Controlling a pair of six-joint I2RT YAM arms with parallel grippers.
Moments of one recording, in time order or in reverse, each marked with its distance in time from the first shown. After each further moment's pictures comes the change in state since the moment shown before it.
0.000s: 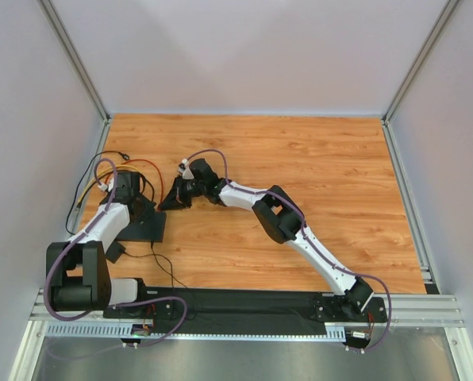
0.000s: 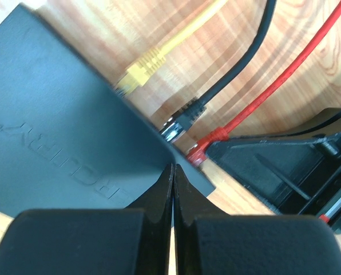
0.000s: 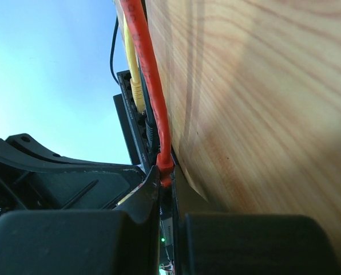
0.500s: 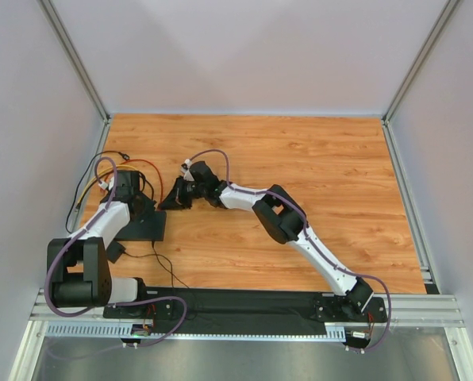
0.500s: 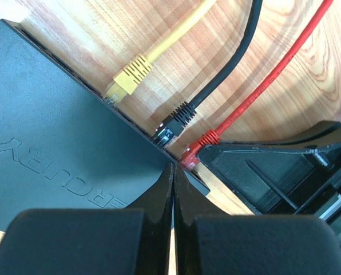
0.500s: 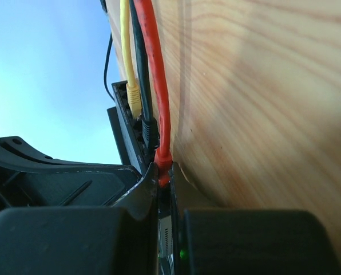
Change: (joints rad) left arm 0.001 0.047 0.023 0.027 0.015 0.008; right arm 0.008 -0.046 -0.072 0.006 0.092 -0.024
